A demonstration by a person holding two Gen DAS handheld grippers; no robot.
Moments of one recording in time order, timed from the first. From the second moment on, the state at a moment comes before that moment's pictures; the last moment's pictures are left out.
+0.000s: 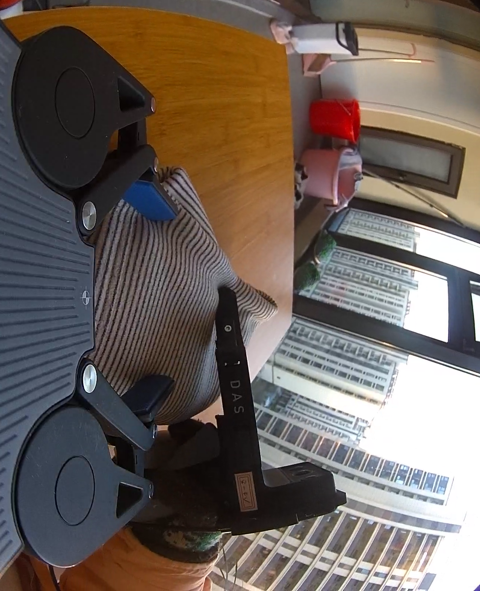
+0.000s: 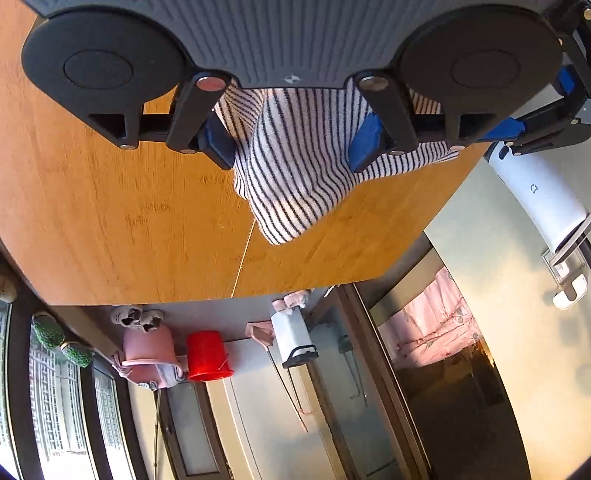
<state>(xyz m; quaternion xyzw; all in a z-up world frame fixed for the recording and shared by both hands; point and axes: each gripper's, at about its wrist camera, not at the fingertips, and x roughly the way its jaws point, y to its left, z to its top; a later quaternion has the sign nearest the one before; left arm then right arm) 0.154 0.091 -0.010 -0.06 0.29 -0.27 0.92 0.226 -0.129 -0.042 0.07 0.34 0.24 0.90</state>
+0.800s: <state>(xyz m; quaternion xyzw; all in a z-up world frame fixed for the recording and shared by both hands) 0.146 0.095 -0.016 -0.06 0.29 -0.27 0.92 0.208 -0.104 -0.030 0.03 0.32 0.27 0.91</state>
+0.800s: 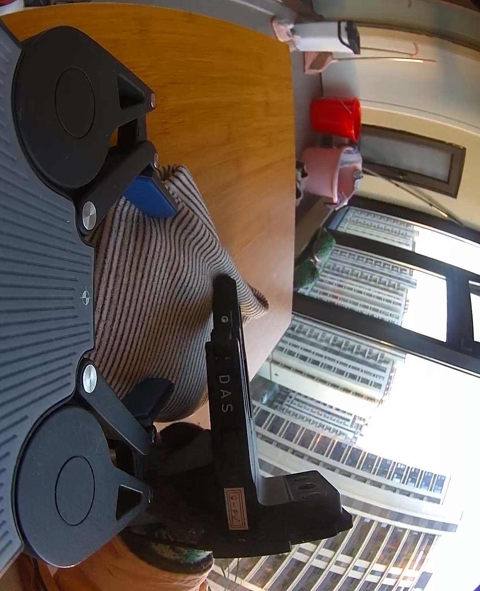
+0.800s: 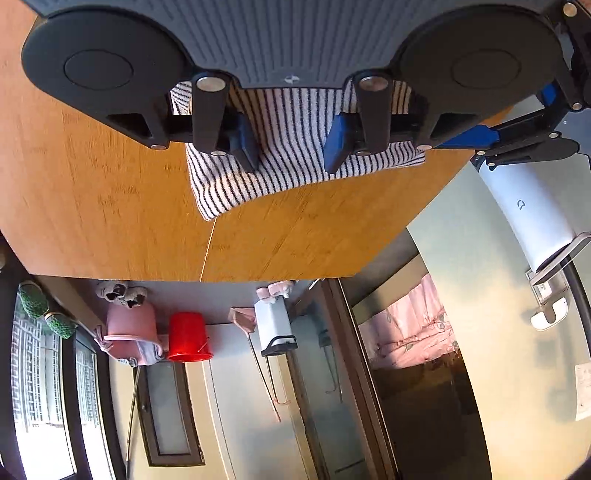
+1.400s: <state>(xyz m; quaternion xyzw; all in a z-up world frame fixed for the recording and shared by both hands) 0.142 0.094 -0.016 -0.06 0.29 -0.27 0.92 0.139 -0.209 -0.045 0.24 0.35 0.21 0.88</state>
